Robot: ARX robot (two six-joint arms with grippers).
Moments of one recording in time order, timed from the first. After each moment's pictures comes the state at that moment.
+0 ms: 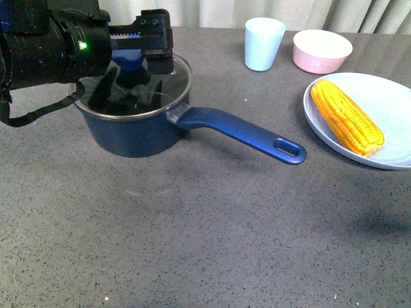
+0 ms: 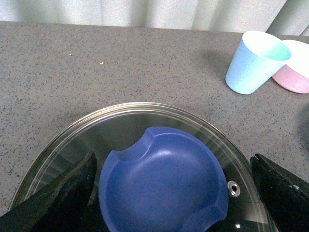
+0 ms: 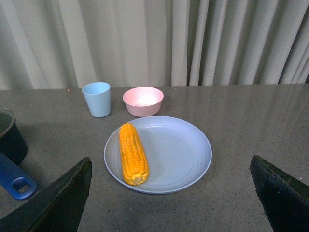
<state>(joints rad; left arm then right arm) -0.33 1.97 0.89 0.75 0.00 -0.18 0.00 0.01 0.02 0.00 0.00 0.00</state>
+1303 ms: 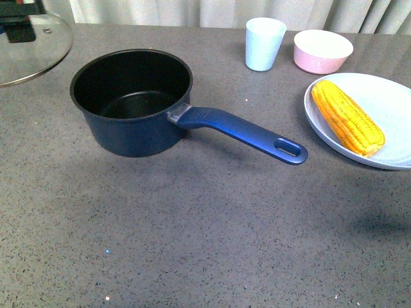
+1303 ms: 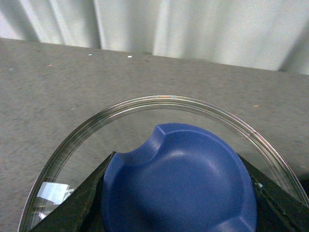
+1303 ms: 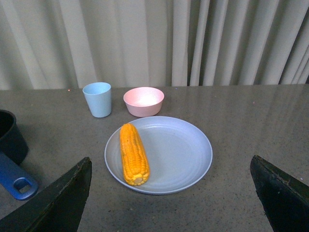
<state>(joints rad) -0.07 1.89 0.85 0.78 -0.21 -0.08 0.00 0.00 0.02 0.00 0.00 0.00</state>
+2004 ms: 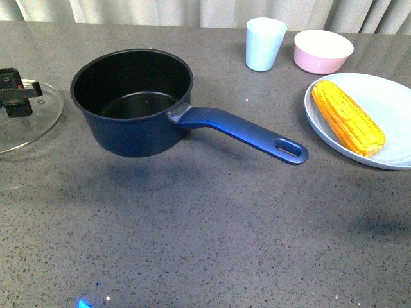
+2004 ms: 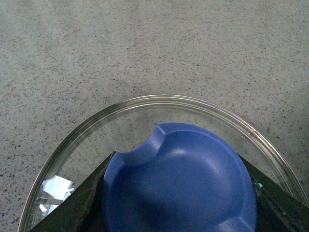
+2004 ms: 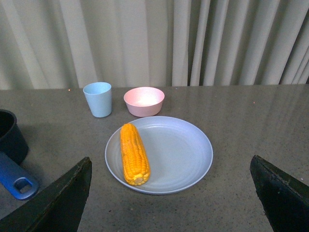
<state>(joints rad) 0.03 2.11 0.76 0.96 -0.19 -0.07 0.00 0.00 0.02 0.00 0.00 0.00</state>
